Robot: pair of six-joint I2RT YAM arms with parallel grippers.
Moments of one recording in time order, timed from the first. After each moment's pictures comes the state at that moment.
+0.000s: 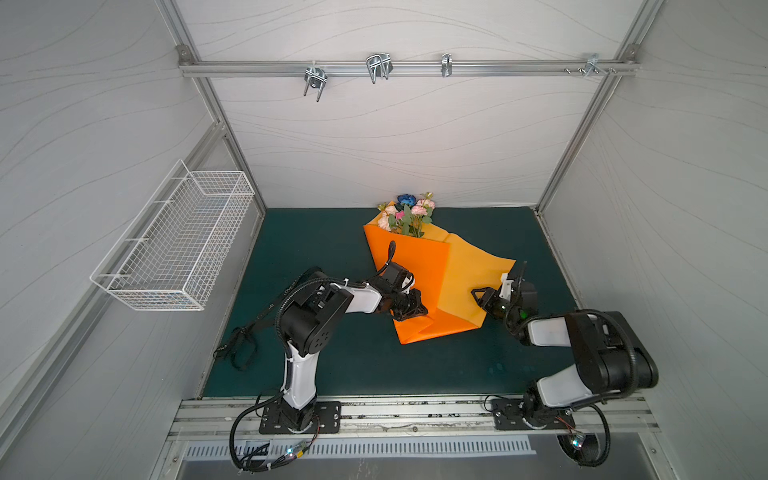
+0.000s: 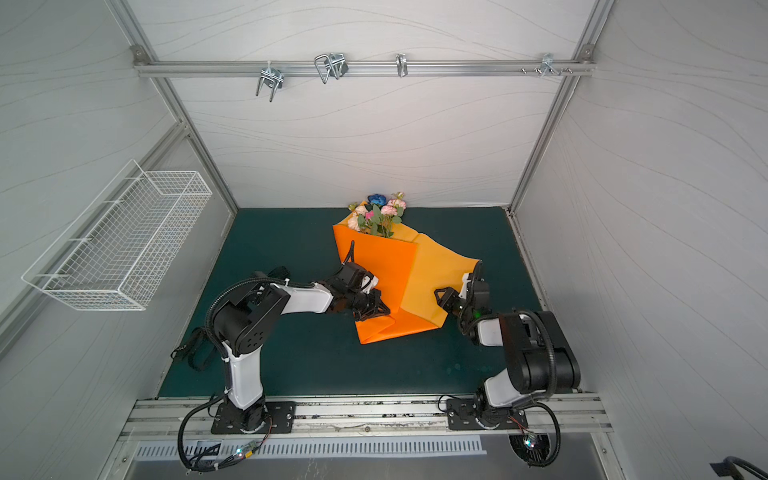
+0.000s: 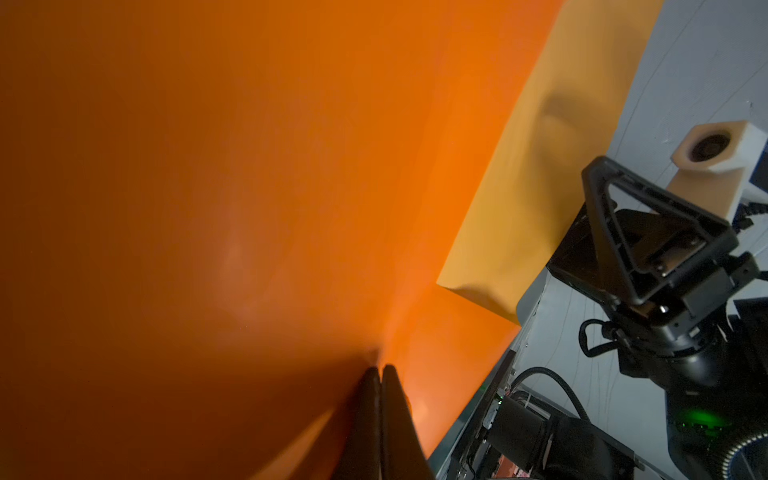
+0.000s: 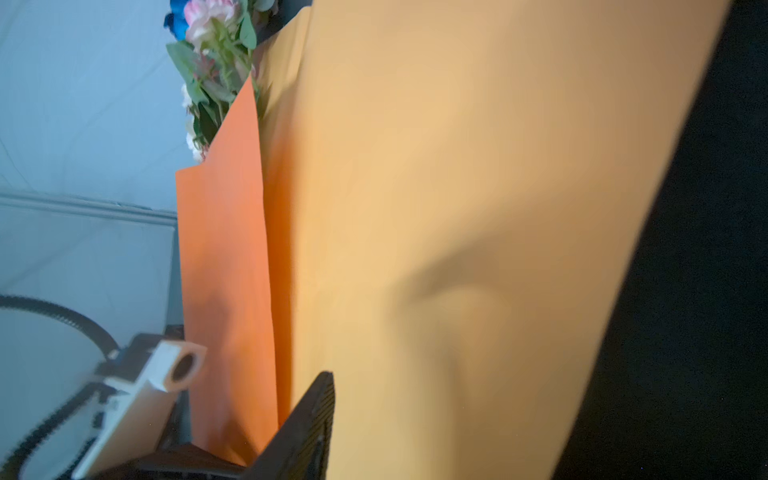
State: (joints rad) left arm -0.64 1.95 0.99 0.04 0.61 -0.92; right arm 0.11 1.54 0.34 0.57 -0.41 0.73
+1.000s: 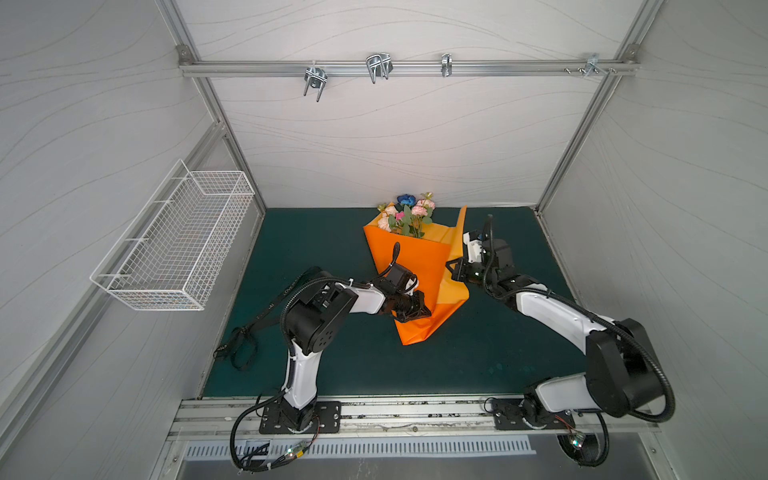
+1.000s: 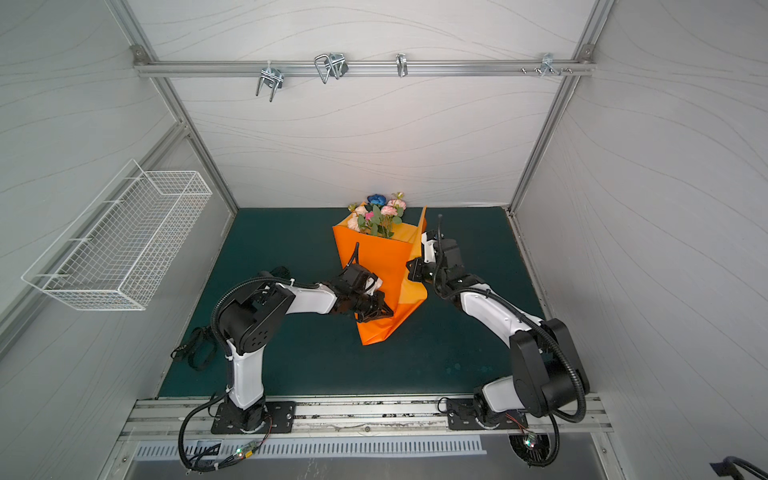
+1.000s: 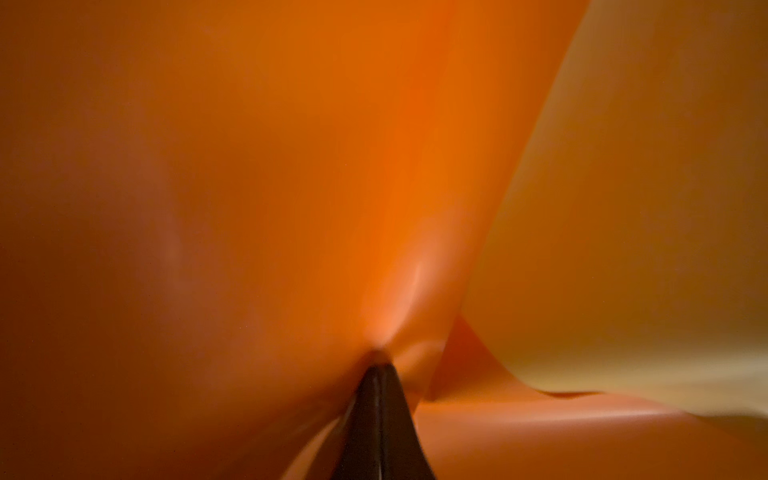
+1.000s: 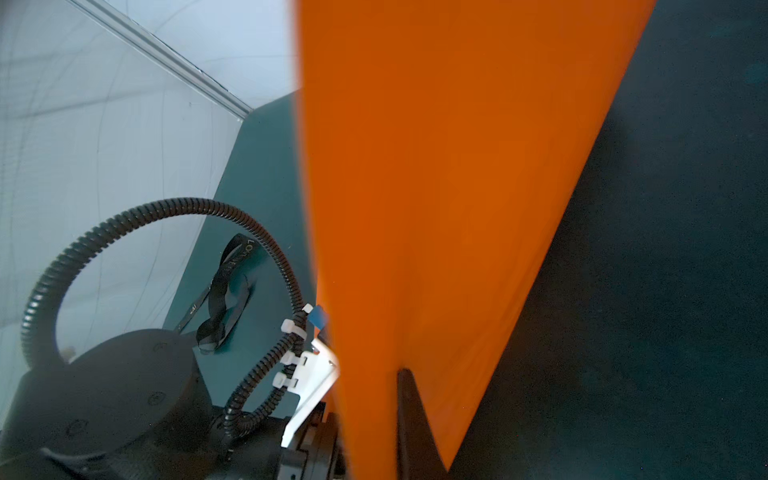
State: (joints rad) left arm -0.67 1.98 1.00 0.05 0.62 -0.92; right arm 0.44 1.42 0.86 -0.03 -0.29 0.48
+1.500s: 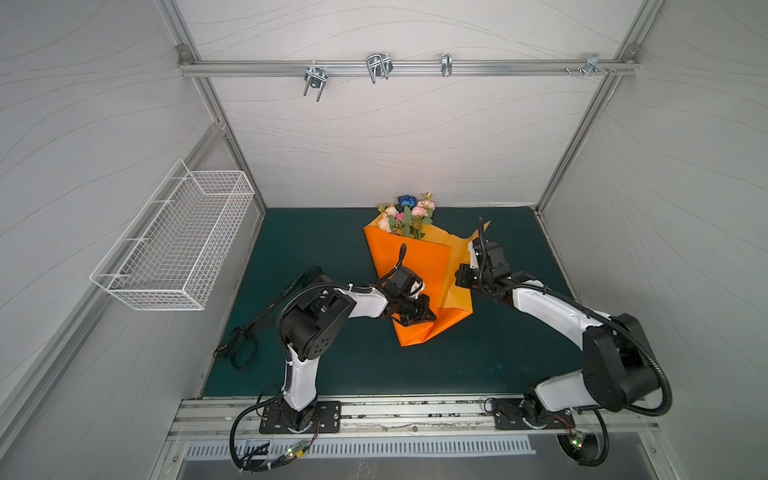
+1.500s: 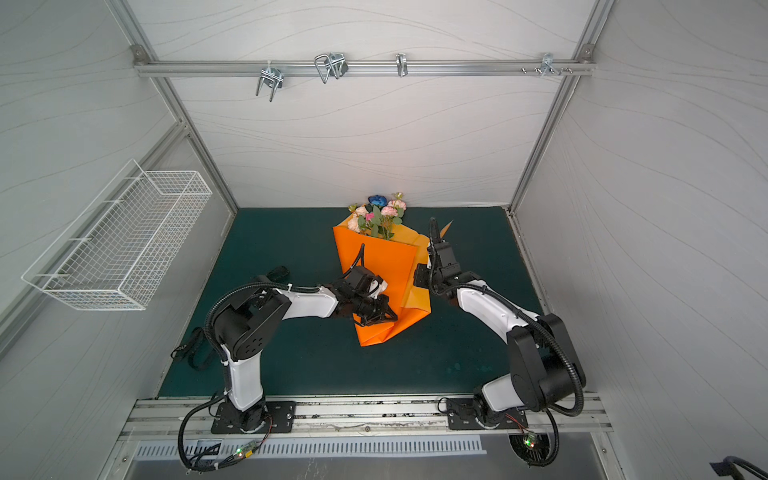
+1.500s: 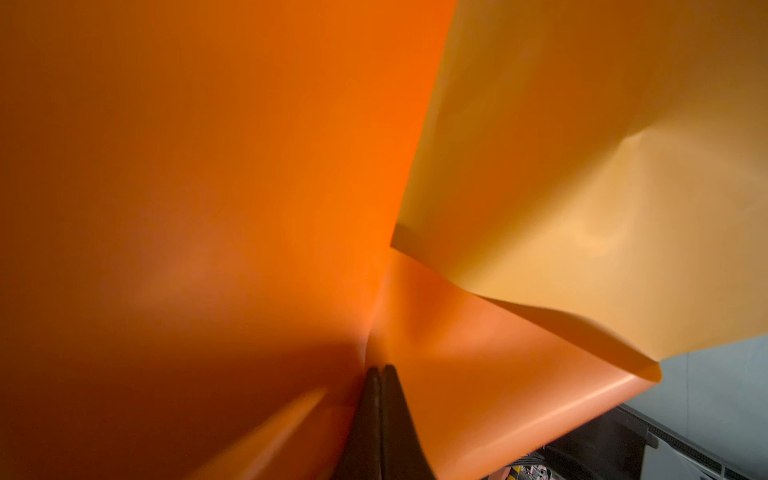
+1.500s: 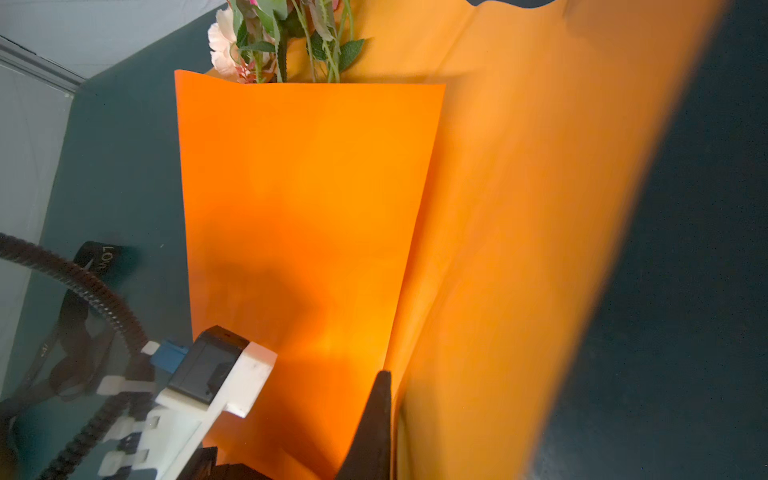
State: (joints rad) left arm -0.72 1.93 0.99 0.02 0.62 -0.91; right arm 0.44 1.44 0.86 -0.22 -0.08 0.50
